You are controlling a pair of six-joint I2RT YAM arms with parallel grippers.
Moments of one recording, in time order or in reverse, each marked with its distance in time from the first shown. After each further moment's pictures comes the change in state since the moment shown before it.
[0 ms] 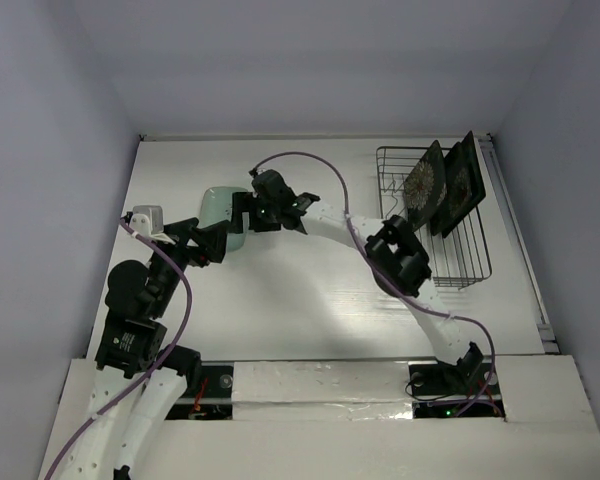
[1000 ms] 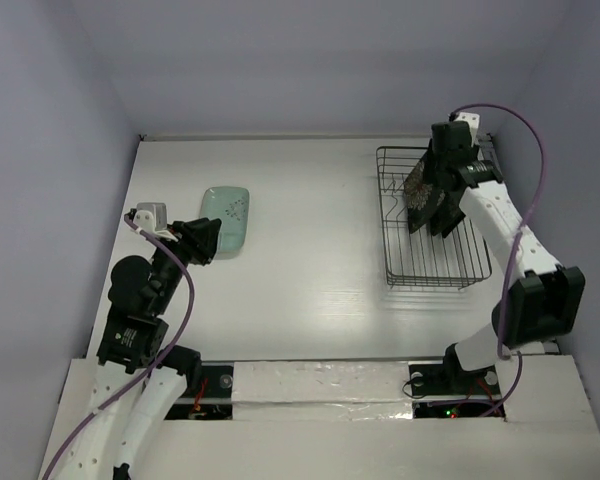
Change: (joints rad) left arm 0.000 0.023 0.000 0.000 0.000 0.009; right arm -0.640 -0.908 -0.559 -0.364 0.677 -0.390
